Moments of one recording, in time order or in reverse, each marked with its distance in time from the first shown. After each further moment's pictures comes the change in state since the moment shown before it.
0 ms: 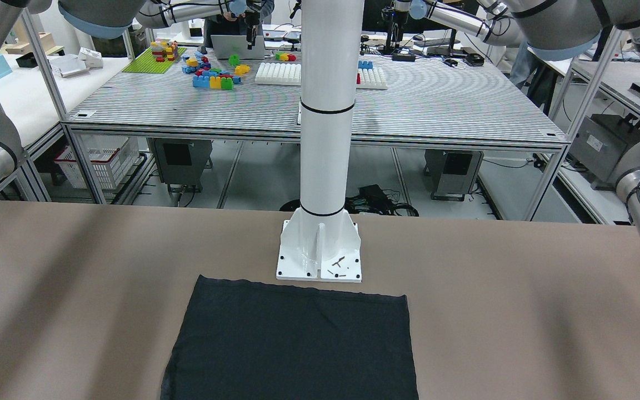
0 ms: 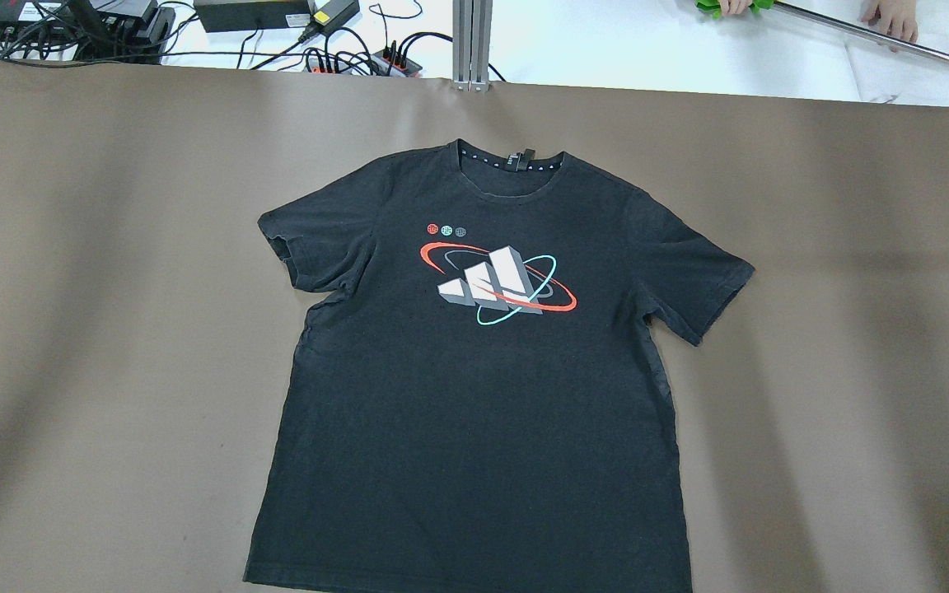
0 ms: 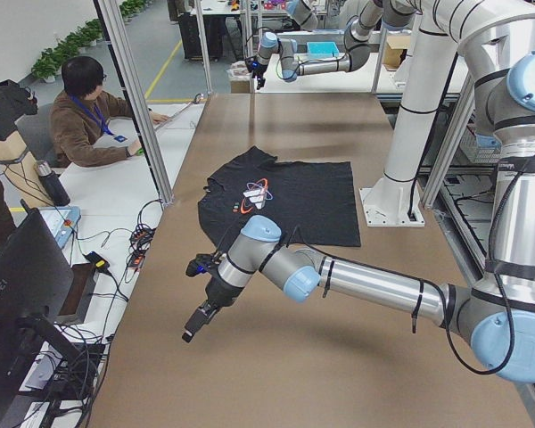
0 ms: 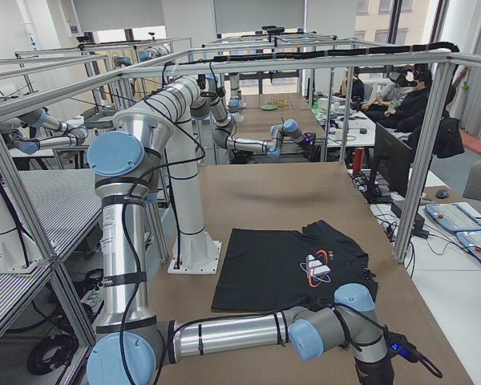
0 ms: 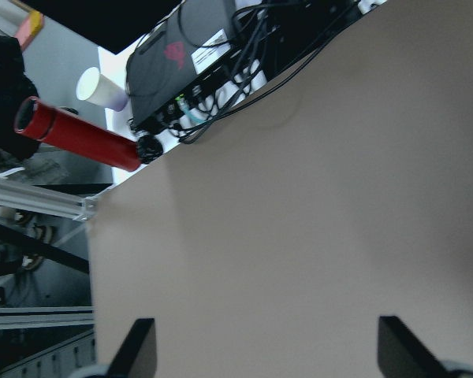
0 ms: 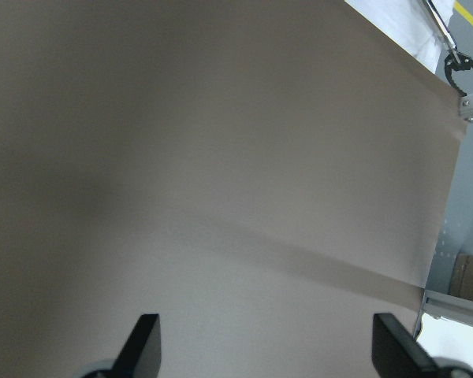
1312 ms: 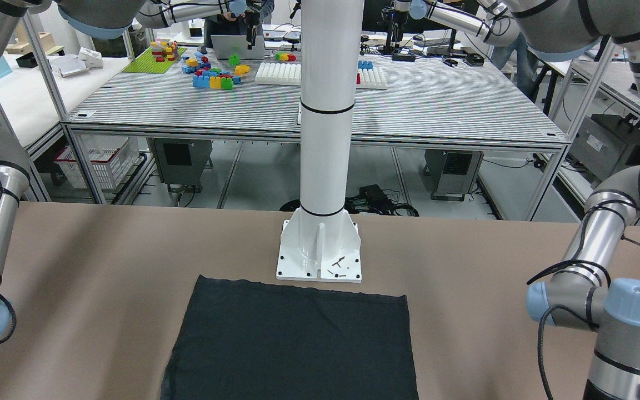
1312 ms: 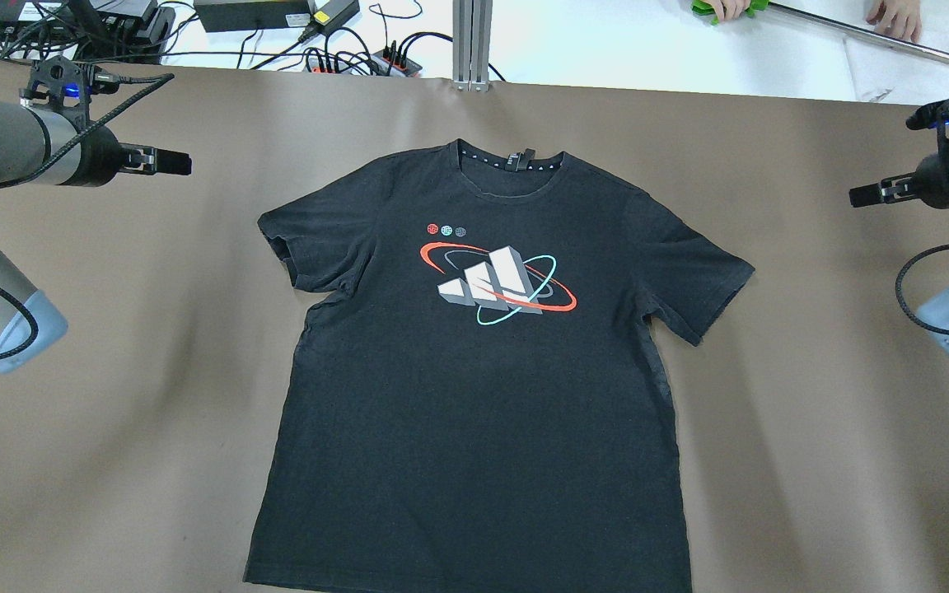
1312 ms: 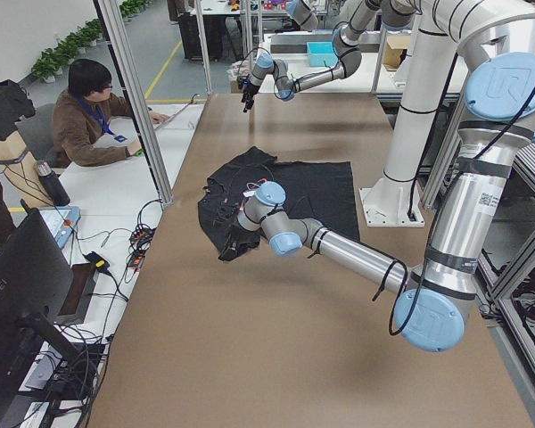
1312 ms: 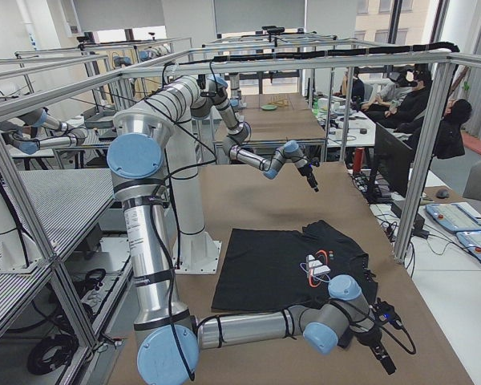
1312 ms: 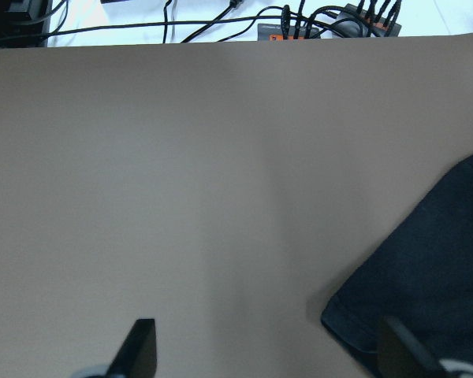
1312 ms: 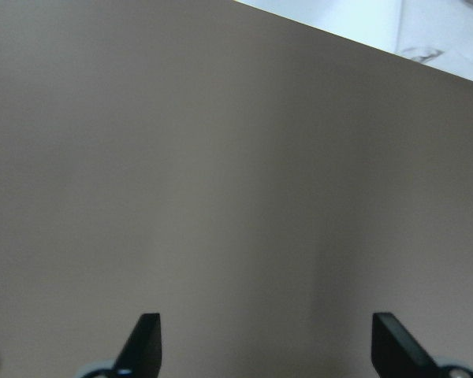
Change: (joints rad) left arm 0.343 -0.178 0.008 -0.192 -0.122 -0.796; right arm -0.234 0.104 -0.143 0.412 0.028 0.578
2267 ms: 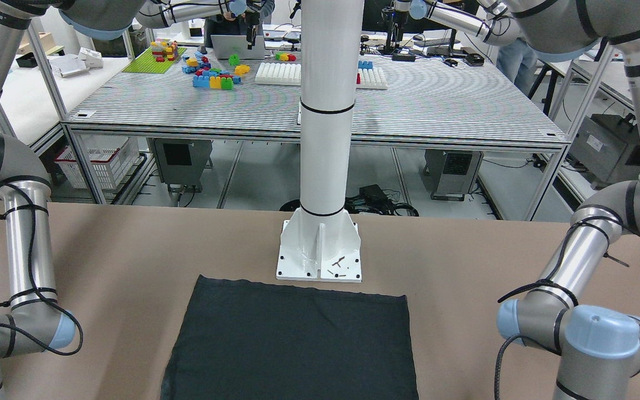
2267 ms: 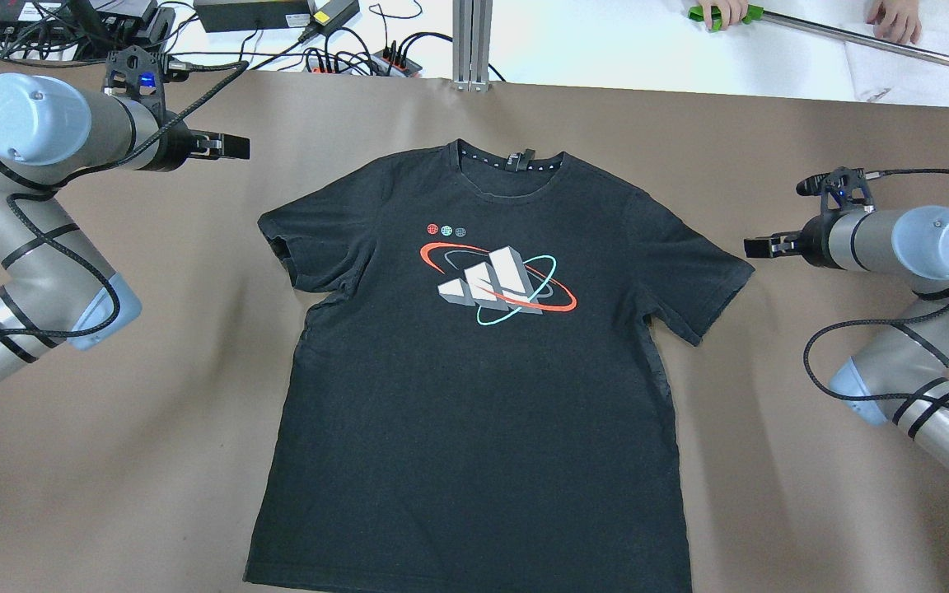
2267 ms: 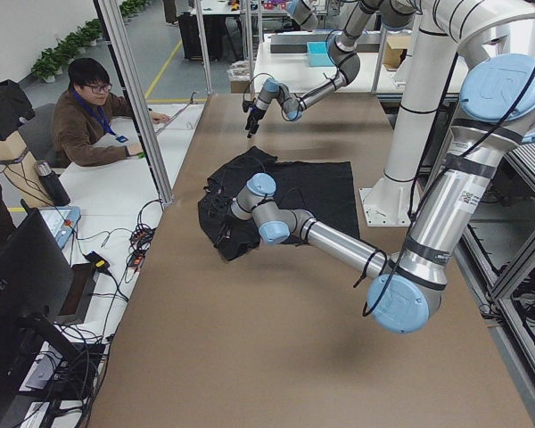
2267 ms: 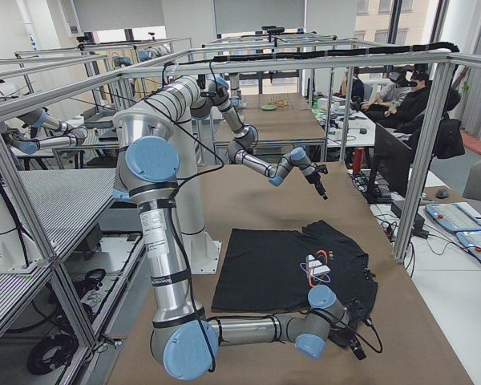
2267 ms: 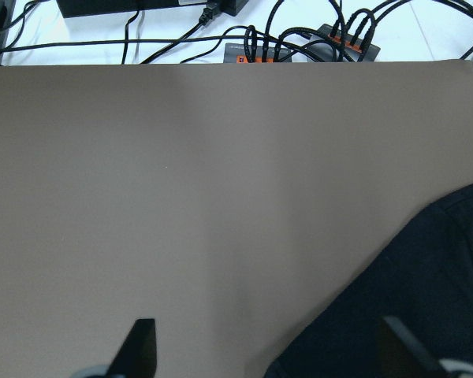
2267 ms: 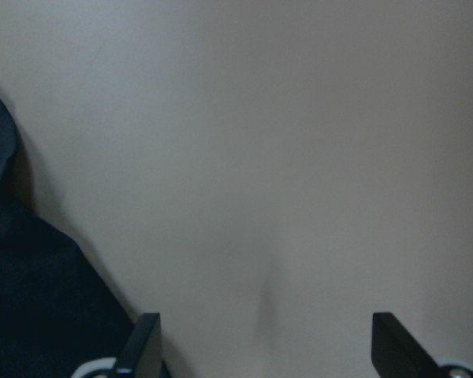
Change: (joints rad) left arm 0.046 -0.152 0.139 -0.002 0.063 -0.051; right arm -0.227 0.030 -0.133 0.289 -0.108 0.248
